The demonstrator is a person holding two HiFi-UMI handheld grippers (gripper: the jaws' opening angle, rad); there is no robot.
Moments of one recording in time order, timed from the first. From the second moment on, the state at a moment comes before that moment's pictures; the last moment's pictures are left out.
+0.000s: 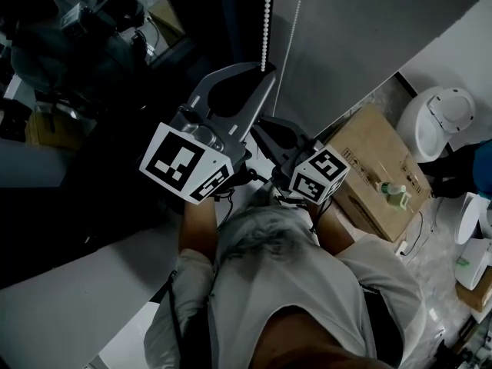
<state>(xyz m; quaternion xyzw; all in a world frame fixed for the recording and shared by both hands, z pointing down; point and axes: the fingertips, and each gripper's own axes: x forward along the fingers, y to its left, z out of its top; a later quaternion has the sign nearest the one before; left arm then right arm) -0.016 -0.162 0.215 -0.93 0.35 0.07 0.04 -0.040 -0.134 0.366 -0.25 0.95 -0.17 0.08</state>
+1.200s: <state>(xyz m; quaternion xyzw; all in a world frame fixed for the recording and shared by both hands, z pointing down) -0.027 -0.156 0.363 -0.92 0.38 0.02 -0.10 -0.012 -0.113 0.449 -0.28 0.94 -0.21 0.00</state>
